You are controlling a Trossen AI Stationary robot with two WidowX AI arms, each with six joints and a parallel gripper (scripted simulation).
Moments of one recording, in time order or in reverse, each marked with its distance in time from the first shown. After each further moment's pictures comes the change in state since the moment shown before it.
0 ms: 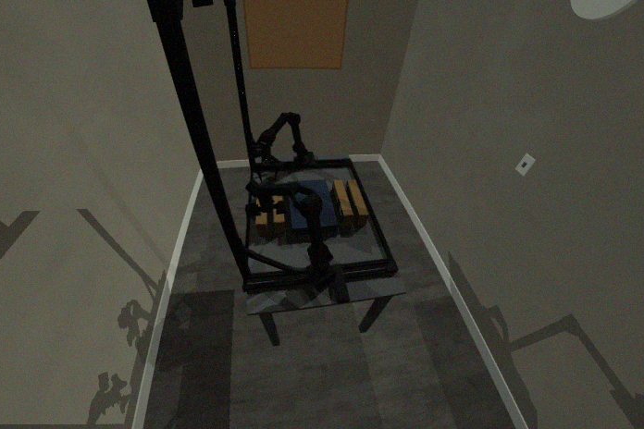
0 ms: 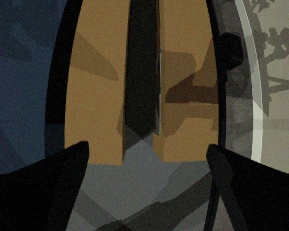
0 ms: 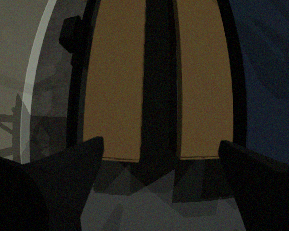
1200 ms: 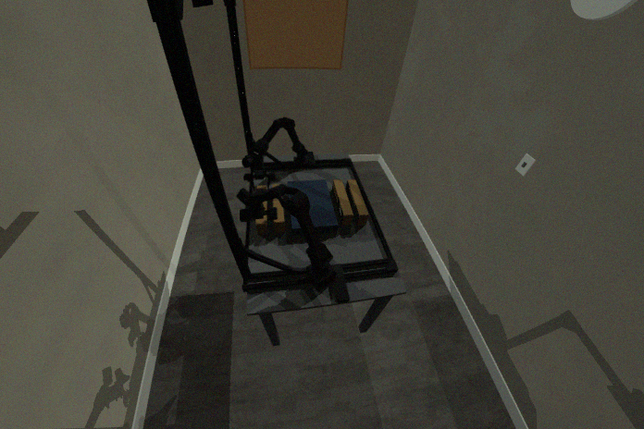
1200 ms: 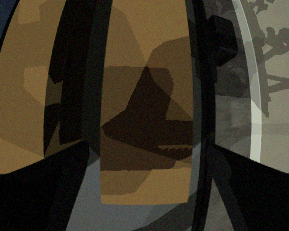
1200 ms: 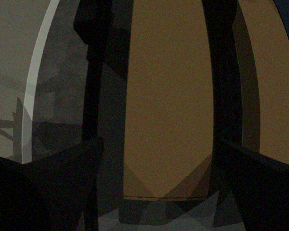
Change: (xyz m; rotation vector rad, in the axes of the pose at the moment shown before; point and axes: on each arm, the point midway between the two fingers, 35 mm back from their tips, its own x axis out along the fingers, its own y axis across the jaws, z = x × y) left arm 0.054 -0.048 -0.004 -0.002 -0.014 -0.010; right arm 0.054 0.049 -0.007 0.004 -0.013 0.013
